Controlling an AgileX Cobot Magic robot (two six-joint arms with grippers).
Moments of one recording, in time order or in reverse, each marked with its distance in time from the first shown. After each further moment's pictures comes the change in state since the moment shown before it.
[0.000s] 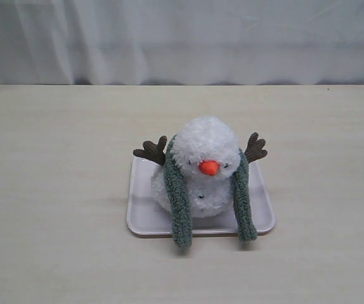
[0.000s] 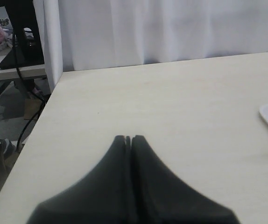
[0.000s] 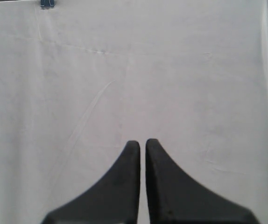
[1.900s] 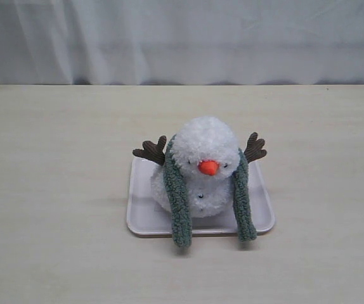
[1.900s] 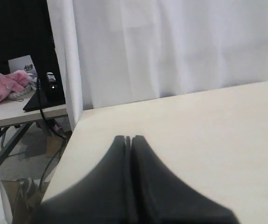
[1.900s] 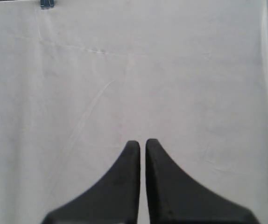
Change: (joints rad) left arm 0.035 0.000 0.000 0.040 -0.137 0.055; right arm 0.000 0.000 0.000 0.000 0.000 0.000
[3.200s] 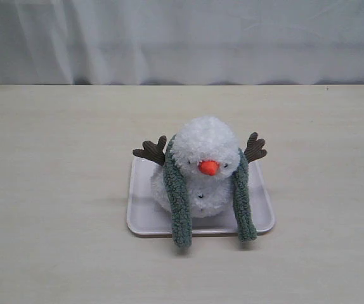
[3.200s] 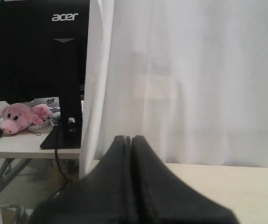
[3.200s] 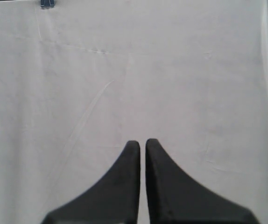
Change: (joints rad) left arm 0.071 0.002 -0.396 -0.053 0.241 -0.118; right arm 0.000 0.000 0.000 0.000 0.000 0.000
